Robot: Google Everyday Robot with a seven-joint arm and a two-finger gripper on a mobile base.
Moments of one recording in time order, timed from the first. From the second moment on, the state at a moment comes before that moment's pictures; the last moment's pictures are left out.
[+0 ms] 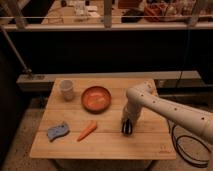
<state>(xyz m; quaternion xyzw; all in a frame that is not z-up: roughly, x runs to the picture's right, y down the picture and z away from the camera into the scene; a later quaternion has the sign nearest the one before) 0.141 0.196 0.815 -0.27 -0.27 -0.52 0.76</state>
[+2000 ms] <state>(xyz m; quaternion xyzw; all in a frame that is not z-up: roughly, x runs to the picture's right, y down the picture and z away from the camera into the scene) 0.018 0.166 0.762 -0.25 -0.27 -0.62 0.69</state>
